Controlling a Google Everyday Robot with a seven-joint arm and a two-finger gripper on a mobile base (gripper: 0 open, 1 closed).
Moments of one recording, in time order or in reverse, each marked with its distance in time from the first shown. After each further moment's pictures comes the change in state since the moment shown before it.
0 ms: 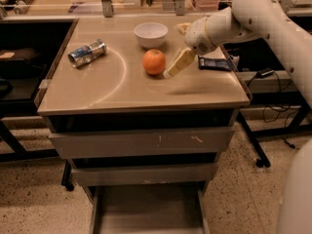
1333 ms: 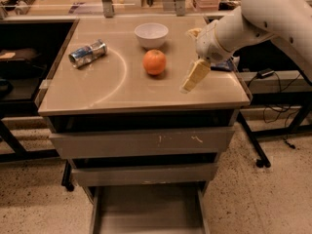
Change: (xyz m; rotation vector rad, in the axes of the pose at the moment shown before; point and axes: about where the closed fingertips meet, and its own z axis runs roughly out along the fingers) arm 0.014 0.049 -0.050 0.032 0.230 -0.118
